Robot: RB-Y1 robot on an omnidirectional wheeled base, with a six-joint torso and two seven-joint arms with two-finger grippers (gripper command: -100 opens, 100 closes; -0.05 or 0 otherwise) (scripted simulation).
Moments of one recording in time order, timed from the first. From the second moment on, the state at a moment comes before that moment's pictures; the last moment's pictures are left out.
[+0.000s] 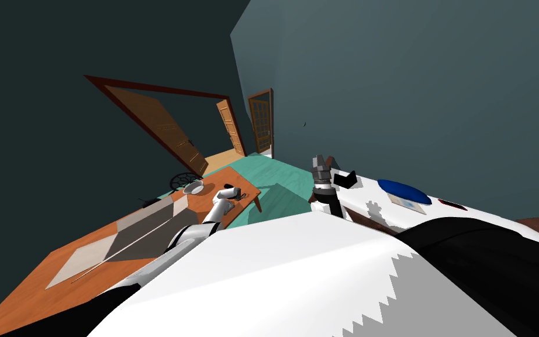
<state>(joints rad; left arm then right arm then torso) -0.46 0.28 0.02 -0.87 0.29 0.85 -0.01 0.49 -0.05 -0.07 -2.23 0.02 -0.53 0.10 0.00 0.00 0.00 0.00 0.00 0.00</state>
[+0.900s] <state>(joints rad) -0.53 0.31 0.02 -0.68 0.32 0.99 0.03 0.49 -0.05 -0.07 -2.23 0.02 -0.53 0.10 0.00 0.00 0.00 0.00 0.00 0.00</state>
